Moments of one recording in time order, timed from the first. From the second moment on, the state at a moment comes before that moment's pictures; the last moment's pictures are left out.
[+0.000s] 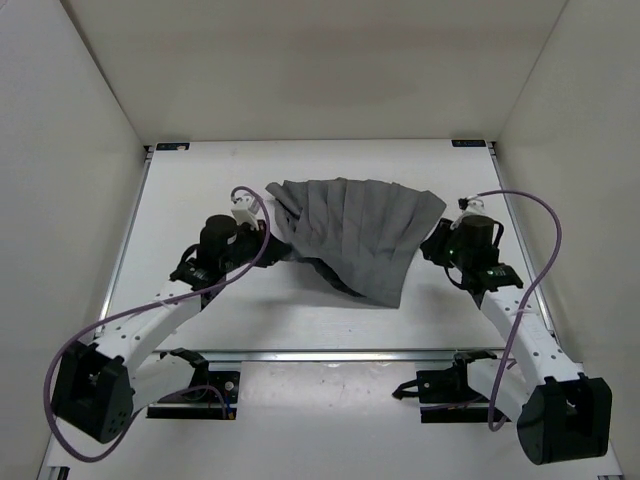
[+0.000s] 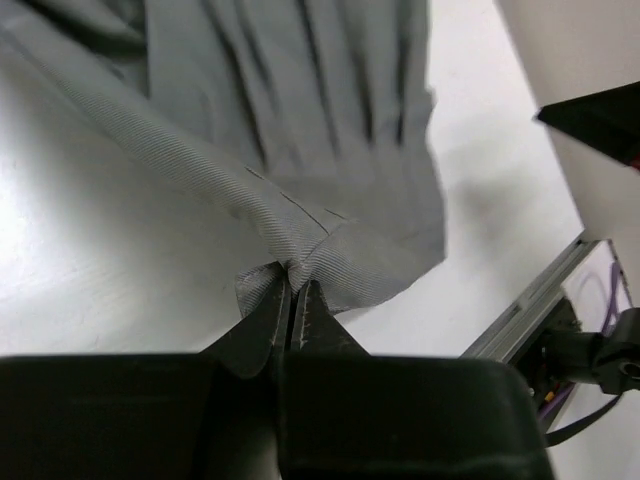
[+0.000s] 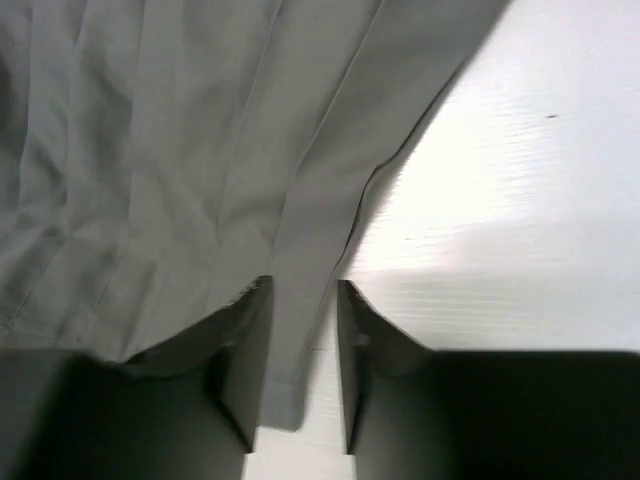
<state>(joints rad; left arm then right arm) -0.45 1.09 0.63 0.04 0.31 -0.49 0.13 0.97 0.63 -0.26 -0.09 0.37</state>
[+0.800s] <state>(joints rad) -0.42 1.01 0.51 -0.04 0.31 -0.50 0.43 1.09 0.38 -0.15 -0.21 0.52</state>
